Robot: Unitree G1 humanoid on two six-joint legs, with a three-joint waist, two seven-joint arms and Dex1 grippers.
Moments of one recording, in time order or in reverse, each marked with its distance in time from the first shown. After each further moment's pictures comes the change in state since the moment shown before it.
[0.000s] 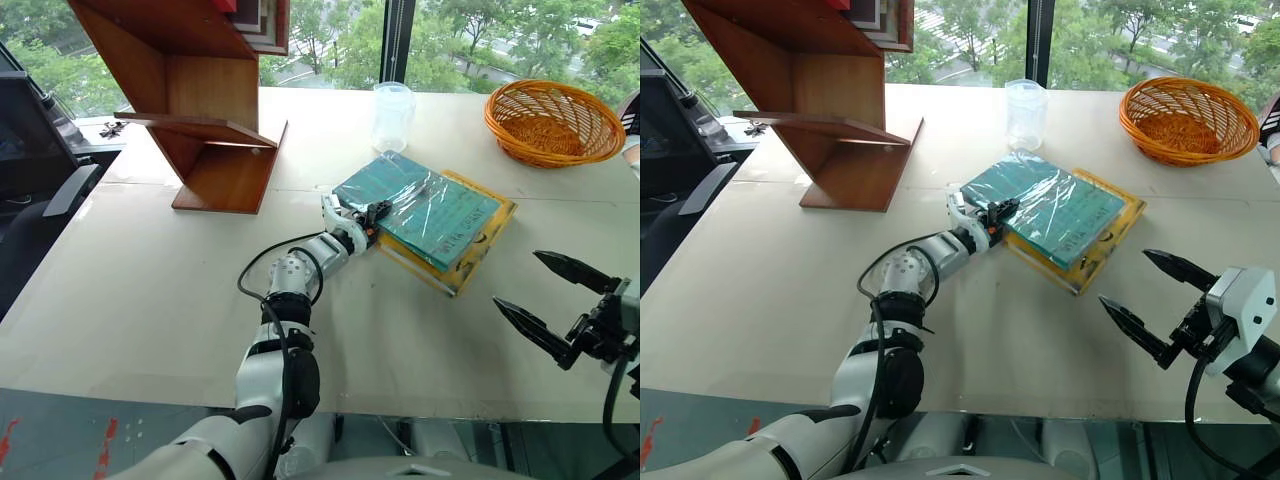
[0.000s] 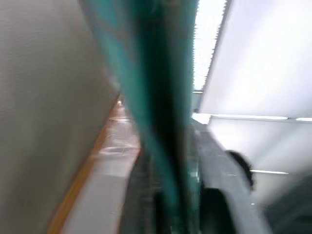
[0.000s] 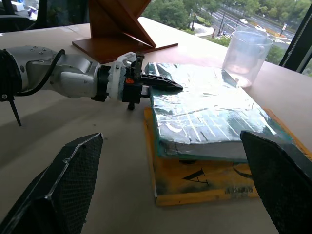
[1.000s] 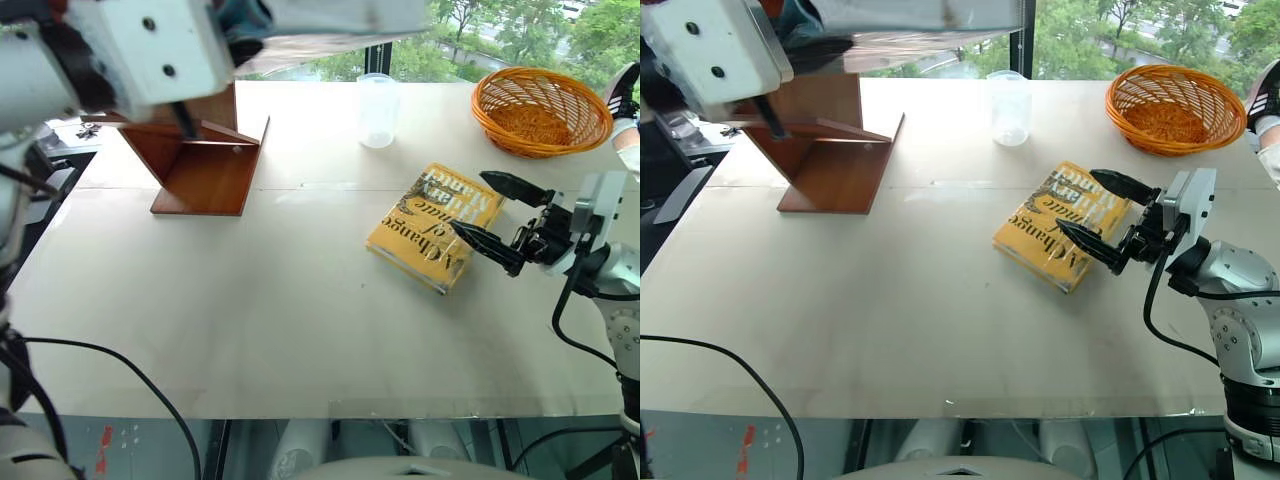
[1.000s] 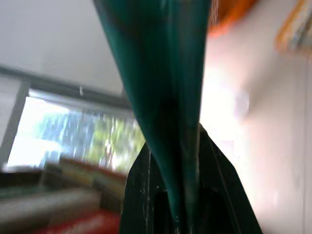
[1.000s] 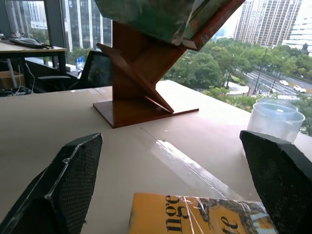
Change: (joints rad) left arm -0.148 1.422 -0.502 -0.814 0.999 -0.661 -0.781; right arm -0.646 0.009 0.314 0.405 0.010 -0.059 0.094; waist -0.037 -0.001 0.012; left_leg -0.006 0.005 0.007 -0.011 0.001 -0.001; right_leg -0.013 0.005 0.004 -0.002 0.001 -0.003
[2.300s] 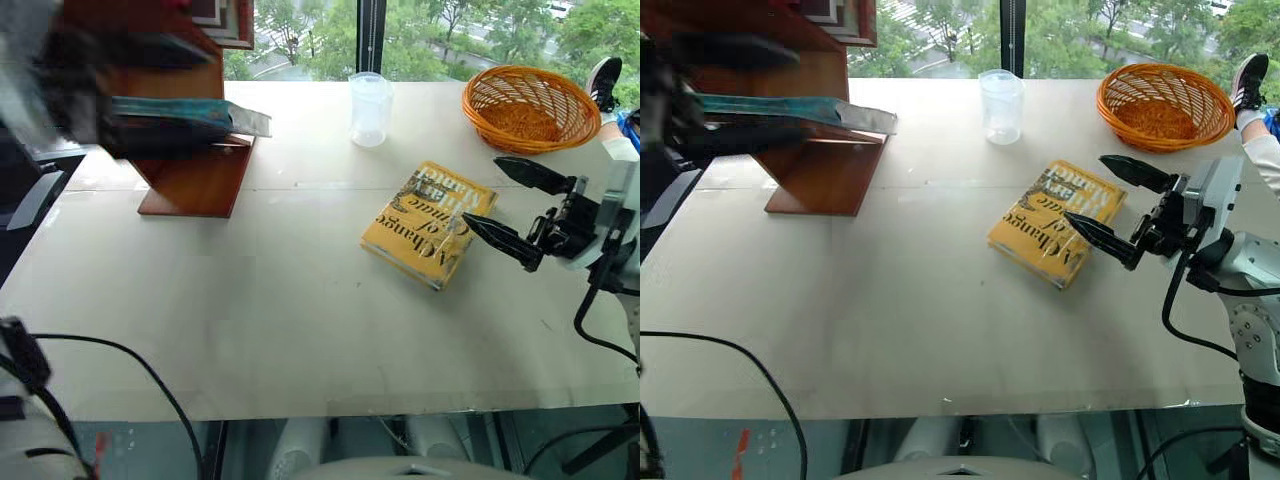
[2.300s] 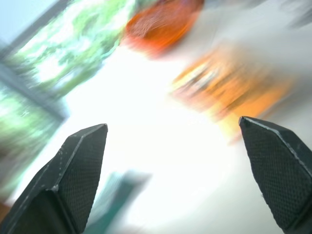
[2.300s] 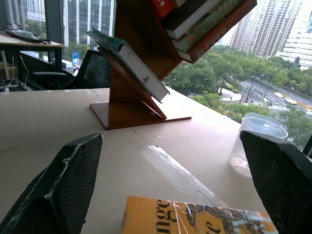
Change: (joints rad) left arm 0.079 -0.216 0.425 -0.136 -0.619 0.854 -0.366; right arm 0.009 -0.083 -0.058 -0.038 0.041 0.005 0.014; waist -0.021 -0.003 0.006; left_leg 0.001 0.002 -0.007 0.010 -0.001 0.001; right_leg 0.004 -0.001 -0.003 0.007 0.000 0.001
